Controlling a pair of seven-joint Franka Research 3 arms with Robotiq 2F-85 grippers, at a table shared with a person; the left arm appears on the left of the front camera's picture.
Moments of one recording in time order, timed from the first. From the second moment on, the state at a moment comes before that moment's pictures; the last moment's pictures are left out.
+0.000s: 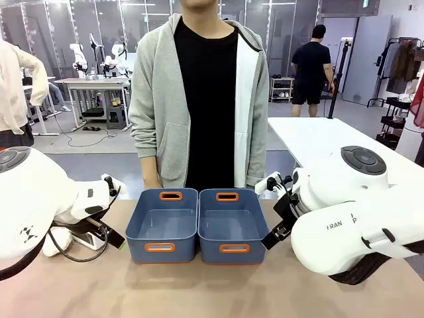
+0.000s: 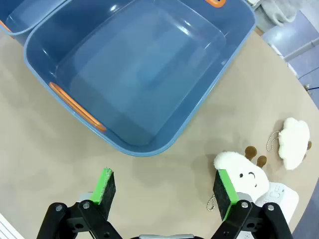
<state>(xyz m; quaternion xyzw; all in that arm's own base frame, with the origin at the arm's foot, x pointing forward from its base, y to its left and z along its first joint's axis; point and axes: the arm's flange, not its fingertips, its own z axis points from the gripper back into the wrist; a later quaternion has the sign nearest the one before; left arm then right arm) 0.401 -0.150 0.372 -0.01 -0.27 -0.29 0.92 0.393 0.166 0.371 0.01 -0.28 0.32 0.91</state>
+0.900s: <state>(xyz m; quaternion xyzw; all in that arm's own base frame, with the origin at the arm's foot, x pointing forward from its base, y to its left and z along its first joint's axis) 0.401 -0.151 0.372 -0.01 -0.27 -0.29 0.92 0.393 0.166 0.371 0.01 -0.28 0.32 0.91</state>
